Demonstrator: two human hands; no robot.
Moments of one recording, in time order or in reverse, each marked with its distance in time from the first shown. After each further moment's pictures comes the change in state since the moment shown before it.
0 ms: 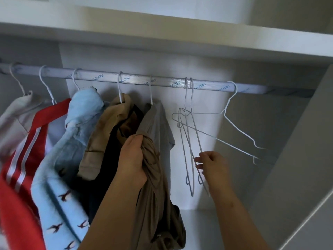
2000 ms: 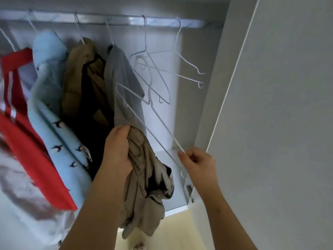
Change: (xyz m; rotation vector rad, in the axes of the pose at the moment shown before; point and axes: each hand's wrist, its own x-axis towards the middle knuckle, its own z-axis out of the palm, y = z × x) left_hand -0.174 -0.056 -0.075 0.292 -0.025 -0.142; right_hand -0.249 0.080 -0.089 -0.057 0.098 -0.124
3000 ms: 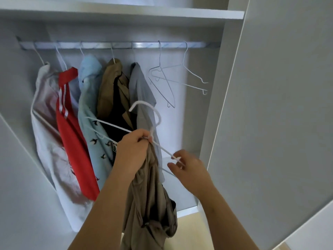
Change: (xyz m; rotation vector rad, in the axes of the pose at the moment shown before) left_hand -0.115 0.008 -0.070 0.688 -0.095 0.543; right_hand -0.114 -0.044 0.002 -0.404 -0.299 -0.150
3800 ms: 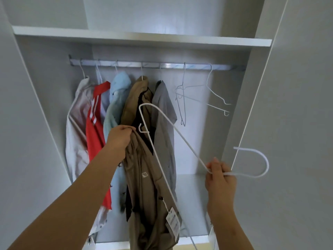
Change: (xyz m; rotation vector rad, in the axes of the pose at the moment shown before) left_hand 0.075 -0.002 -0.053 -0.105 0.283 -0.355; right_hand 0.011 -0.007 -0.011 0.985 0.438 0.116
